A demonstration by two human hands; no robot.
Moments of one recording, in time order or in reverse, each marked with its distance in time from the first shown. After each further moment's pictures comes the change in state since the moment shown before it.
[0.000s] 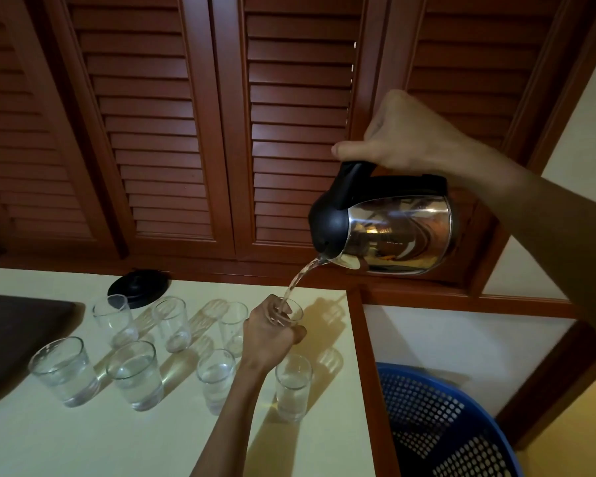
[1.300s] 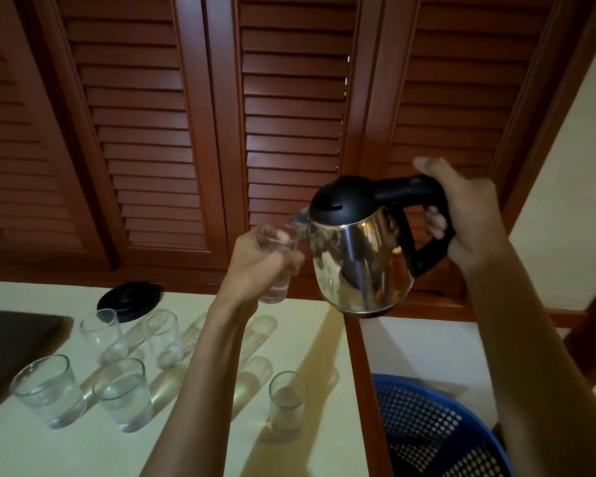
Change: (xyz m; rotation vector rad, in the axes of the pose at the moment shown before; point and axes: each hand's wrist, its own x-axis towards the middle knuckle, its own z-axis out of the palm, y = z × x) left_hand 0.027 0.123 -0.052 -0.426 -0.163 0.111; right_hand -0.066 0.058 0.029 1.044 0.418 0.424
